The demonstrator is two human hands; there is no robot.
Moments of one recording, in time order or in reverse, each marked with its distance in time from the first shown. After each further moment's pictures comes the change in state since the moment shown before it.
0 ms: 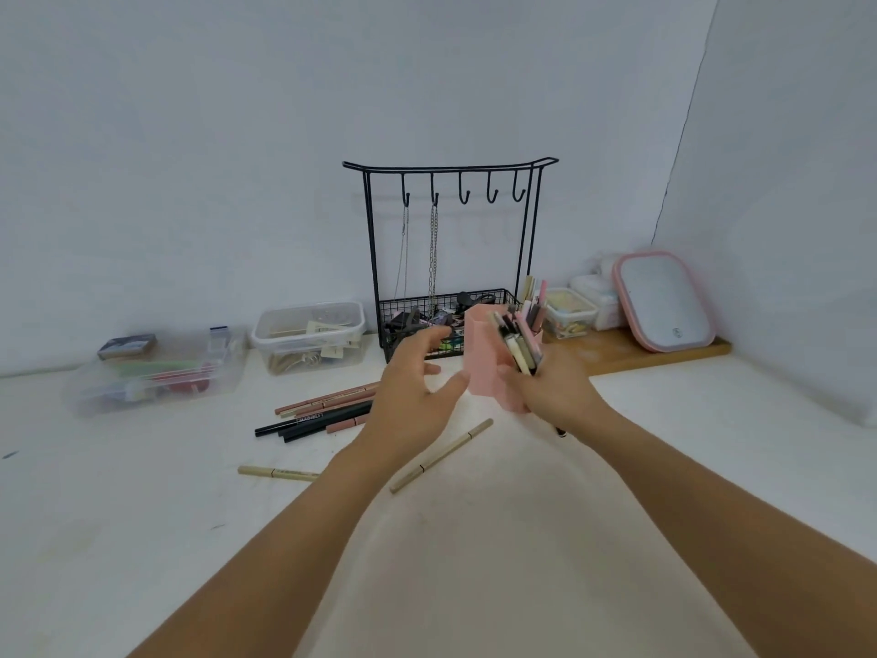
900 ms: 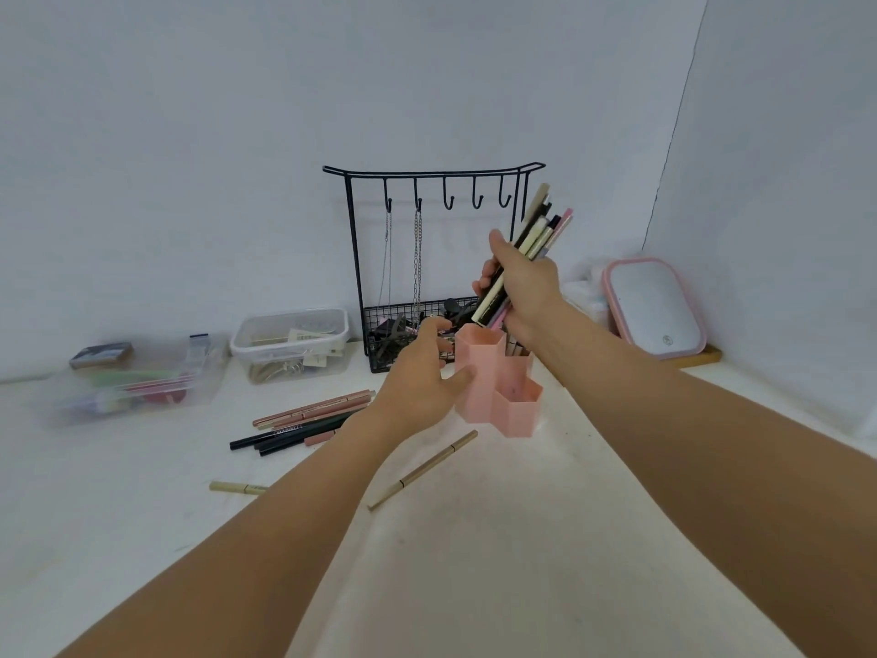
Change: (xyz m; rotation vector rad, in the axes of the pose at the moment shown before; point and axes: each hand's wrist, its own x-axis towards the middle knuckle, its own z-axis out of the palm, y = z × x) left_hand 0.056 -0.013 0.030 0.125 -0.152 0.017; right_hand 0.083 -0.068 -0.021 1.074 0.131 0.128
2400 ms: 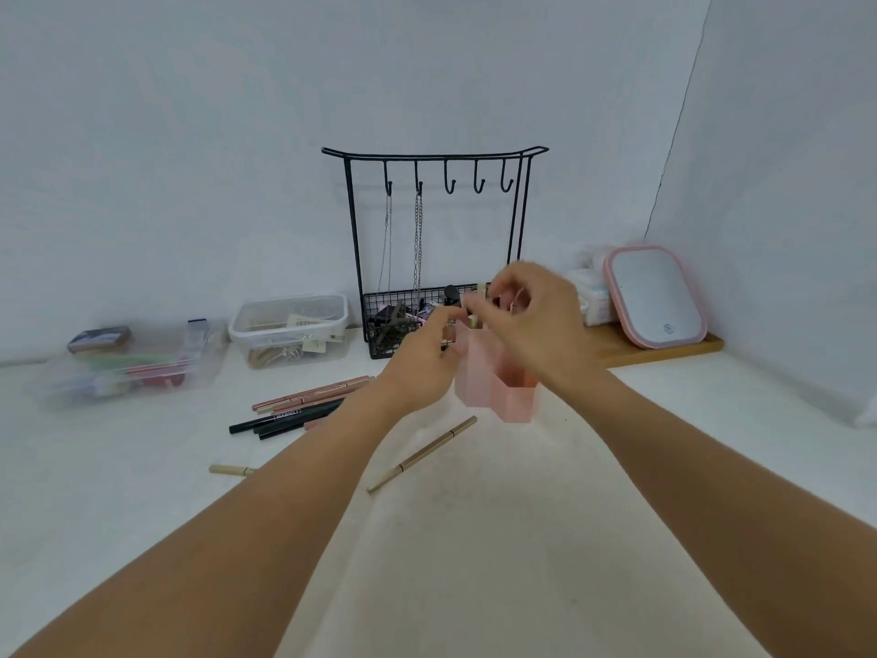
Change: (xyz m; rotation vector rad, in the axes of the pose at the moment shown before) left_hand 0.003 0.002 -0.003 -0.069 -0.074 -0.014; right_hand -0.045 0.026 -0.041 -0.956 -0.039 -0.744
